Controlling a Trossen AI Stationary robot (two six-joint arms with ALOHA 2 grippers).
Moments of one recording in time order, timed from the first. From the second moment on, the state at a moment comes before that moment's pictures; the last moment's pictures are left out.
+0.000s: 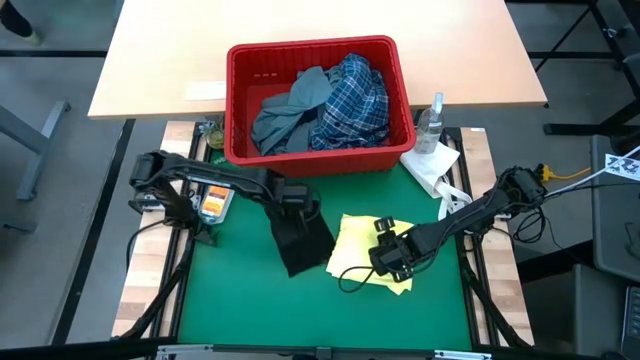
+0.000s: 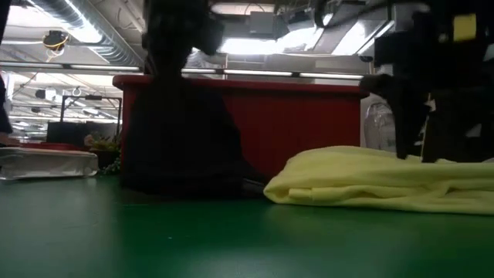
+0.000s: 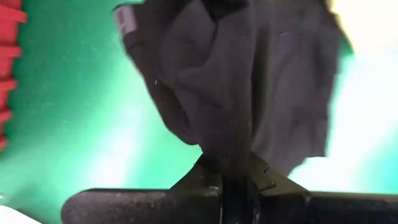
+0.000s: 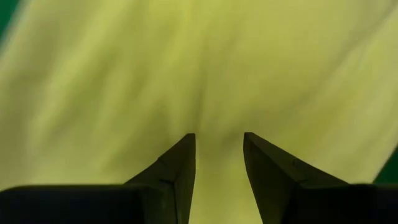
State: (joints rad) left arm -0.03 1.67 1.38 -1.09 0.02 -0.54; right arm 0.47 1.61 0.98 -0.76 0.24 0.05
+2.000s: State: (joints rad) left arm -0.03 1.52 1.38 -1.00 0.12 -0.70; right arm 0.30 2.08 1.15 0.20 0.22 -0.59
